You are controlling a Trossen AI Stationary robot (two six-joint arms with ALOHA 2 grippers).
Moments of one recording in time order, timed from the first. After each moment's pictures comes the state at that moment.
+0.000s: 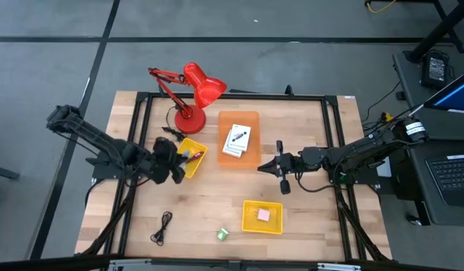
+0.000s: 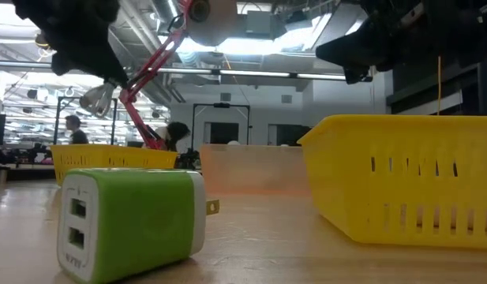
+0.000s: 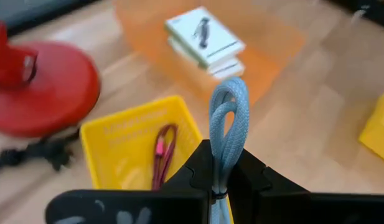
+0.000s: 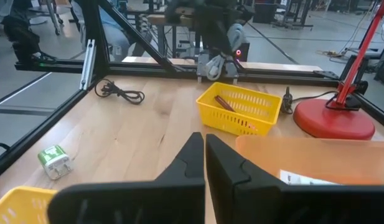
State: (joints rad) left arm -0.45 0.97 0.69 -0.67 -0.73 -1.01; right arm 0.21 1.21 0.39 0.66 0.14 0.00
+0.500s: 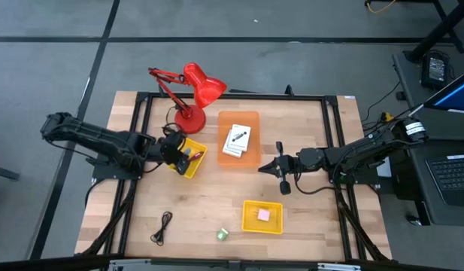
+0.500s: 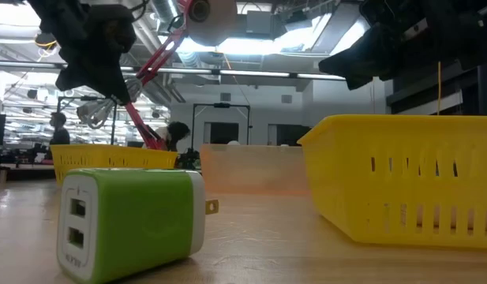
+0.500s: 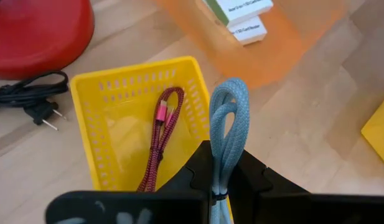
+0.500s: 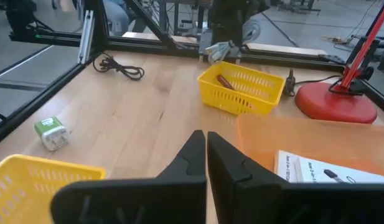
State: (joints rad) left arm -0.17 0.97 0.69 -0.67 -0.36 -1.00; right arm 0.21 1.21 0.39 0.59 0.14 -0.03
